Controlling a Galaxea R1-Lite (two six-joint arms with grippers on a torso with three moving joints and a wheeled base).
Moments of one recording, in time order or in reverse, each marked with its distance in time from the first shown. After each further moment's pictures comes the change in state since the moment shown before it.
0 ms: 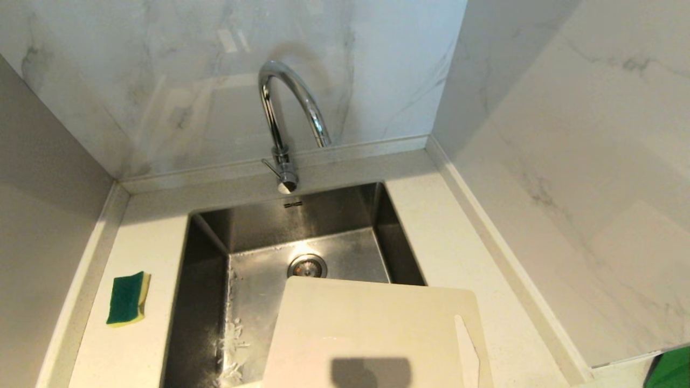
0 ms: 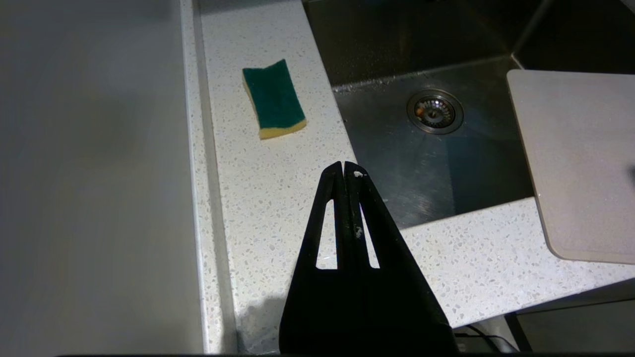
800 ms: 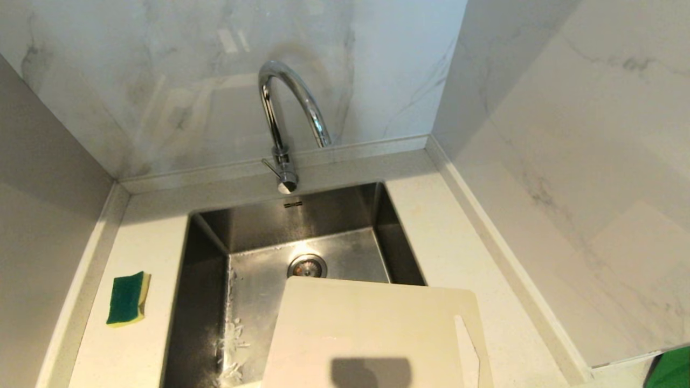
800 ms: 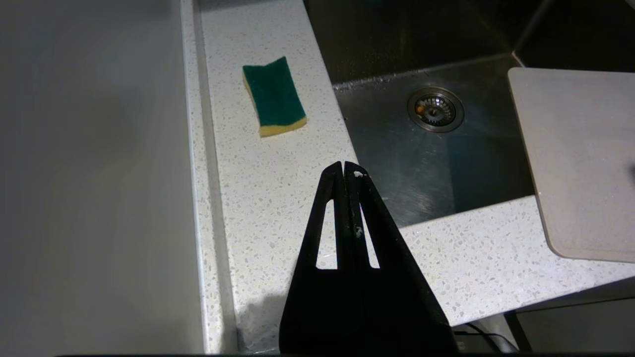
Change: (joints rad) left arm 0.000 0.000 -0.002 0.008 0.001 -0.002; right arm 0.000 0.000 0.000 0.000 0.000 0.001
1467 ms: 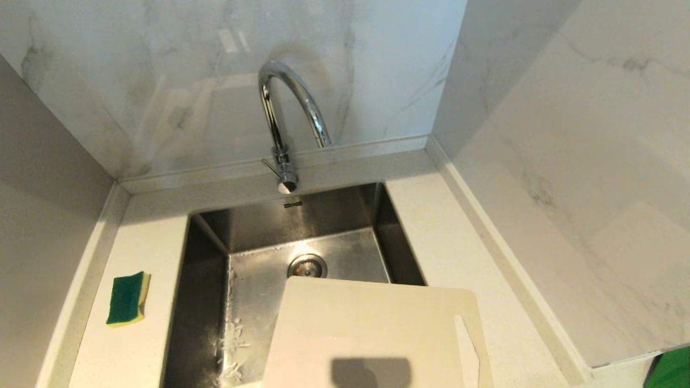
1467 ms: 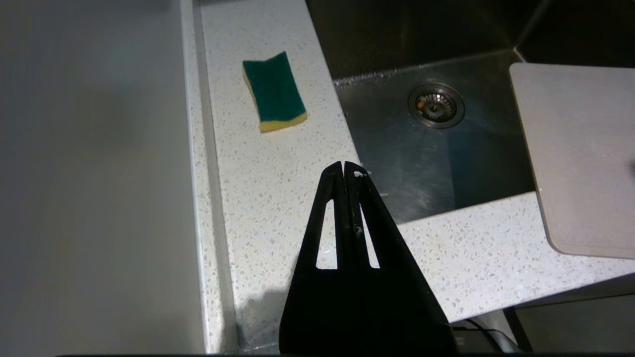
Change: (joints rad) left arm 0.000 0.001 -0.006 0.016 0.001 -0.001; right arm 0.000 0.000 0.000 0.000 0.000 0.000
